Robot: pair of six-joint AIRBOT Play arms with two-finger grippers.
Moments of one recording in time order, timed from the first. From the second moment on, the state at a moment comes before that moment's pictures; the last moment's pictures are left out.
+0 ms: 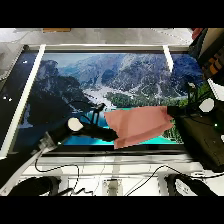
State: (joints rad) left arm -0.68 -1.24 0.79 0.59 -0.77 -1.27; right arm -0.15 -1.08 0.92 -1.39 1.09 1.46
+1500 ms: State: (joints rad) left arm -0.63 -1.55 0.84 0.24 -0.62 -1.05; right arm -0.17 -1.18 0.98 -1.47 1.18 1.39
